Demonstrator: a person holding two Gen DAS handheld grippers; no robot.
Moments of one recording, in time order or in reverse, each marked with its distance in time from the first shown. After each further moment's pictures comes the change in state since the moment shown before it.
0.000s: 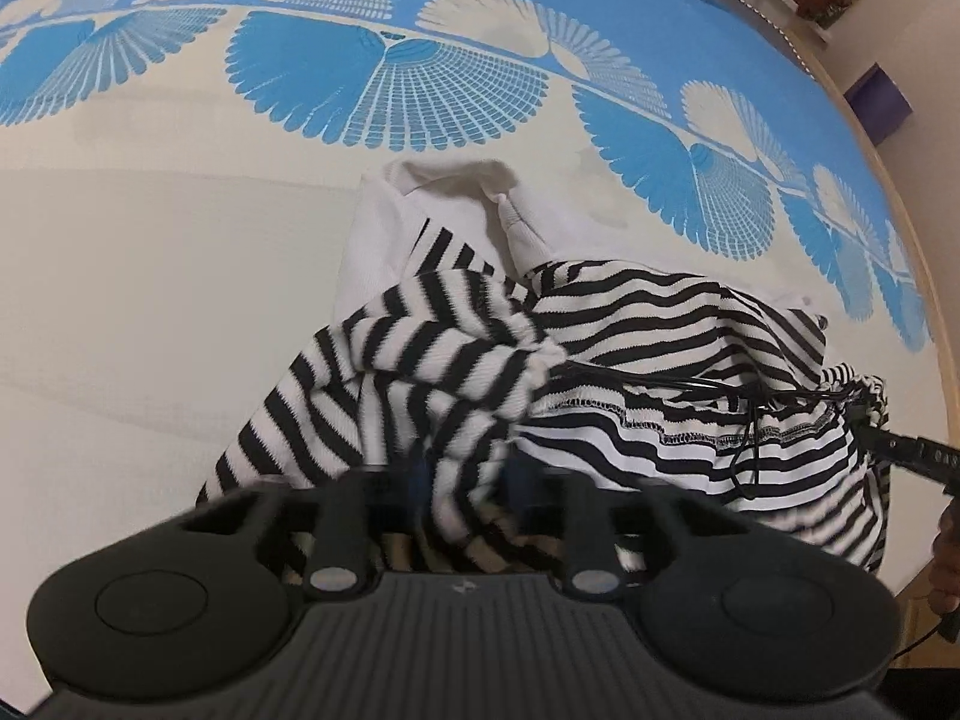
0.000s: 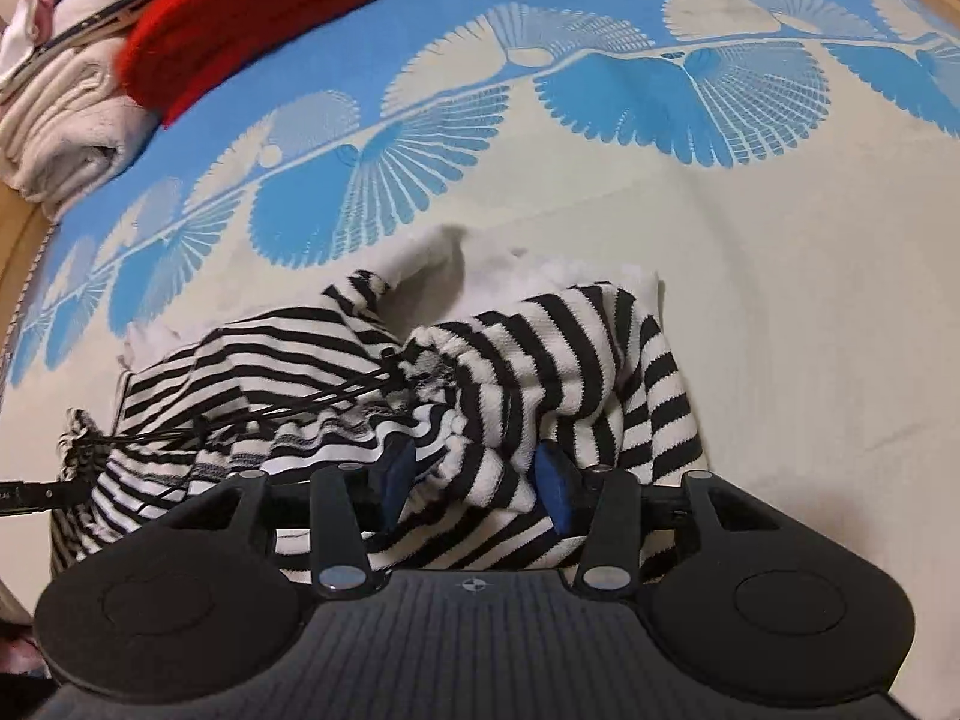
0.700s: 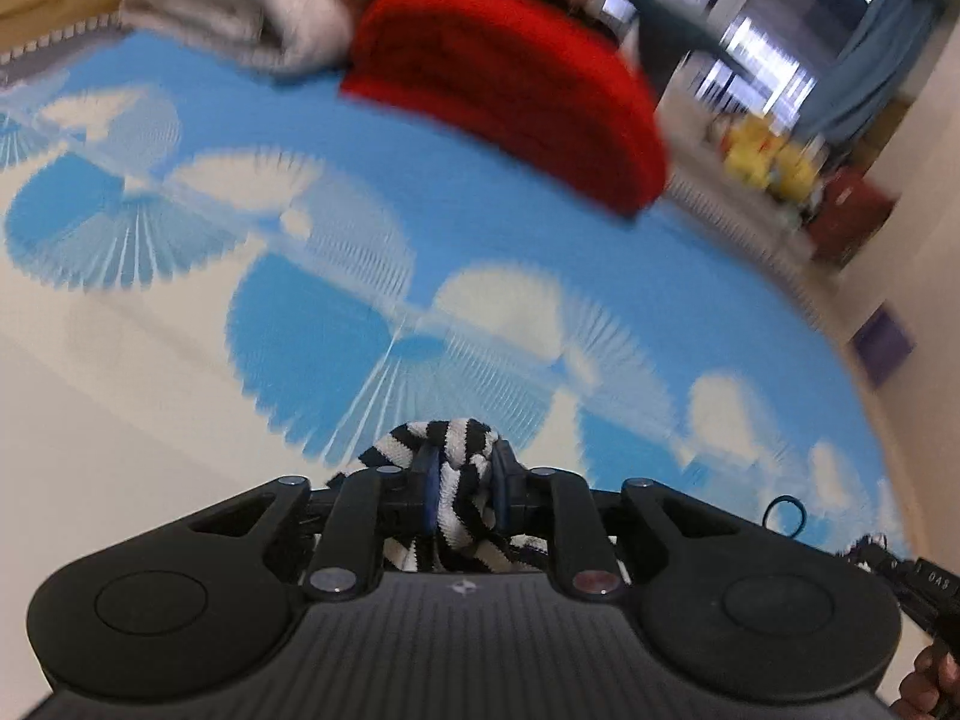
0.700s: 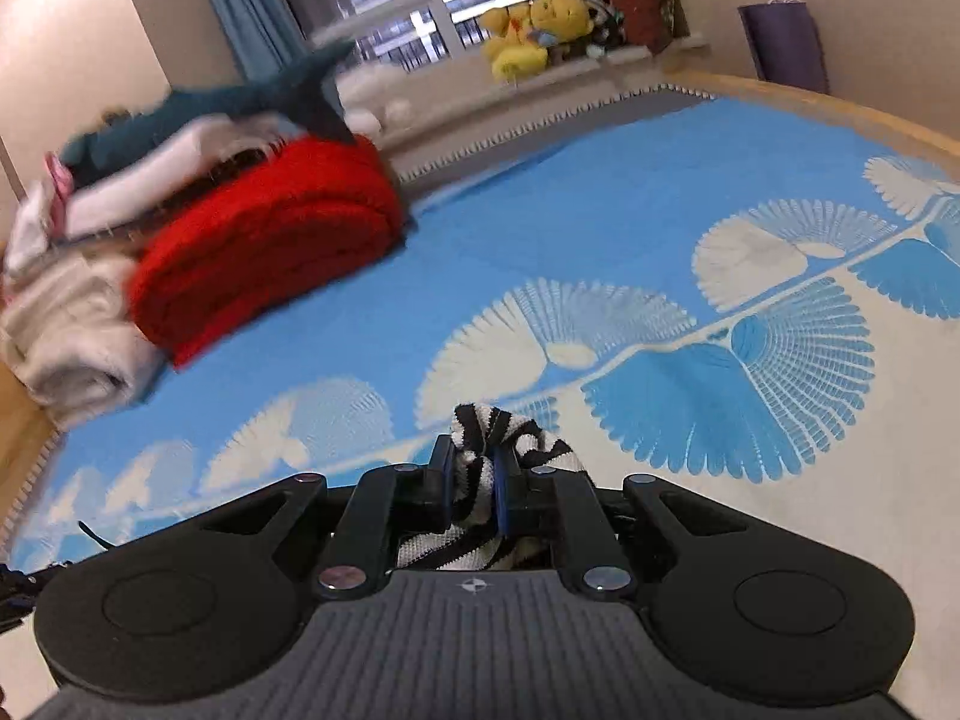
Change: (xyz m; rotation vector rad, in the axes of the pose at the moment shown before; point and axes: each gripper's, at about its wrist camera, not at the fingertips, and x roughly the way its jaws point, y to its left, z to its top) left arm 0.002 0.001 0.088 -0.216 -0.404 0.000; right arm 0.009 0.036 0.087 0.054 -0.469 0.014
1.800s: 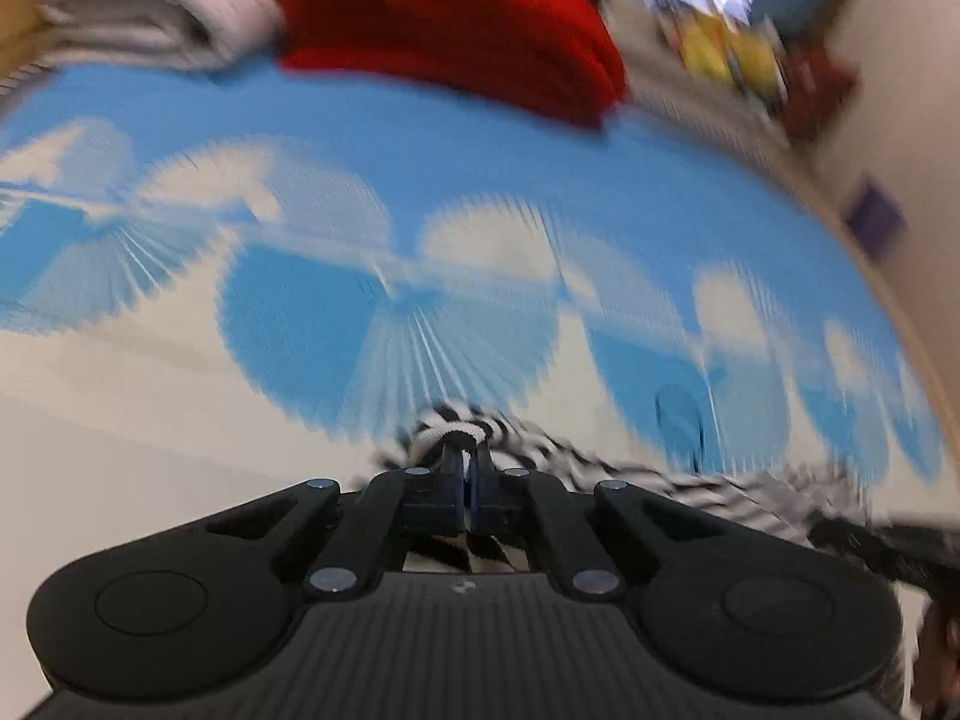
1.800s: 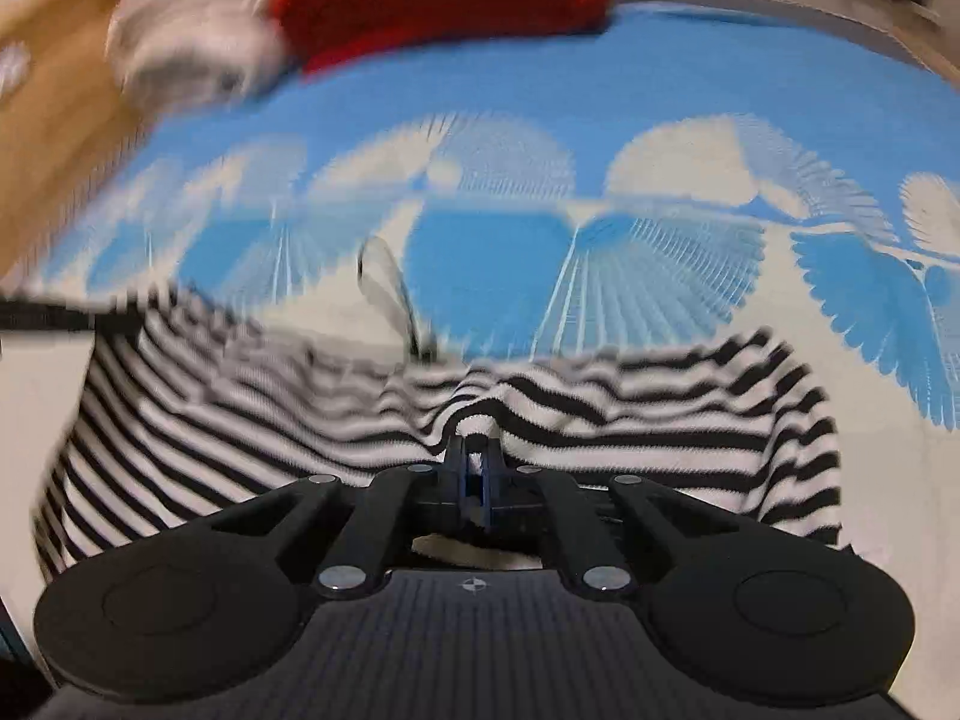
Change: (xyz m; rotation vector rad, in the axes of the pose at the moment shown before) left arm -0.007 0.003 -0.001 0.181 0.013 0.003; right arm 0.027 0.079 -0.053 -0.344 0.351 0.156
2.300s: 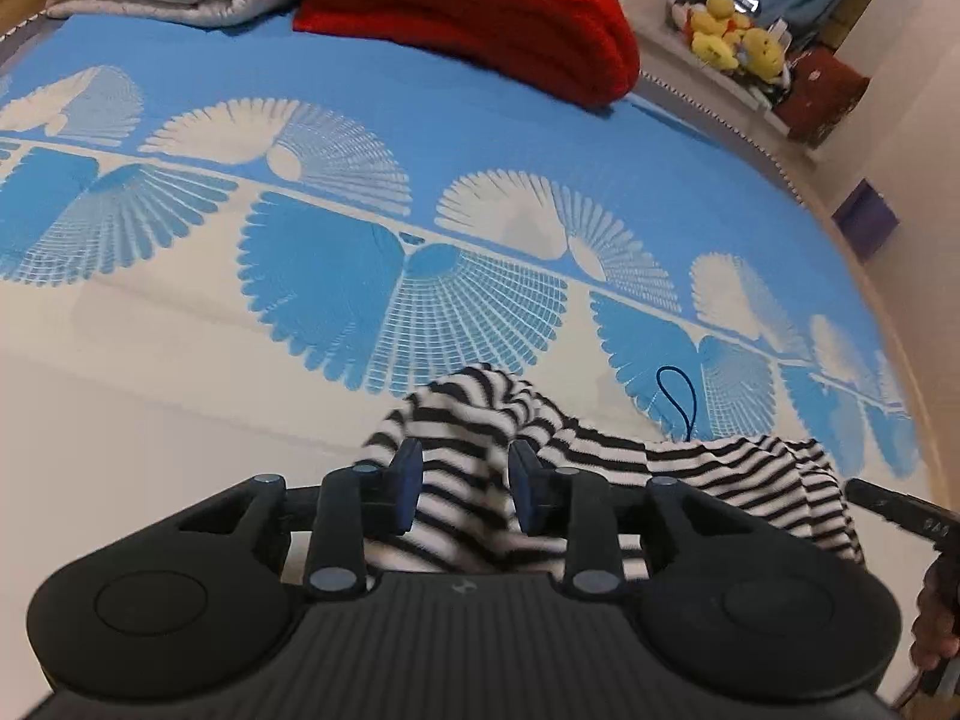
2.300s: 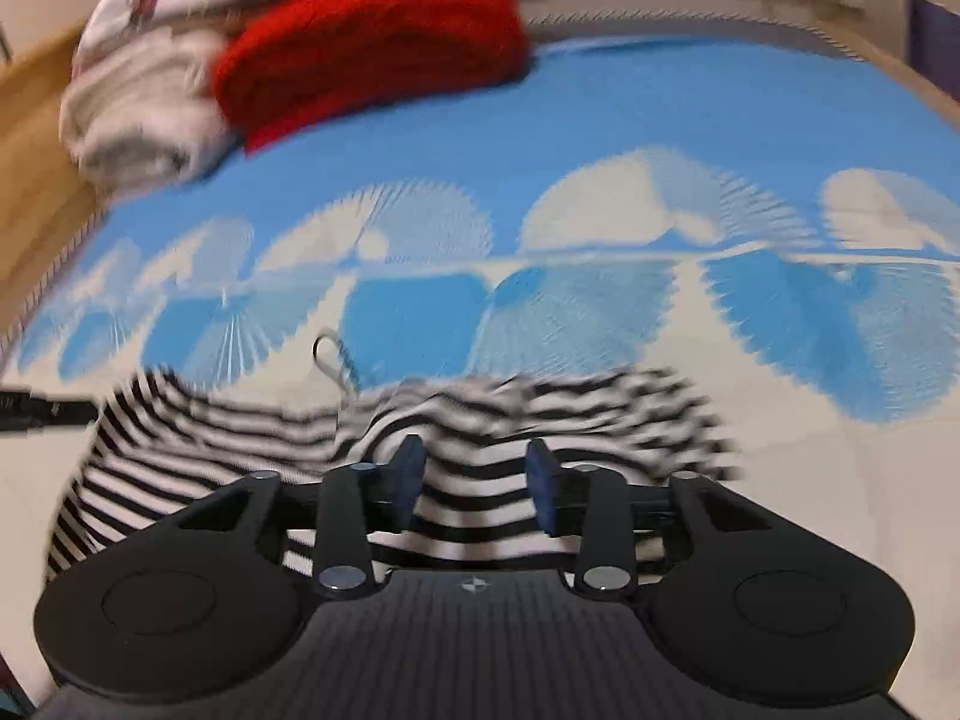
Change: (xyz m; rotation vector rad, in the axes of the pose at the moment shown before) left arm -0.012 0.031 -0.002 -0.018 0.141 -0.068; right arm -0.038 -0.033 0.005 0.094 -0.070 -0.061
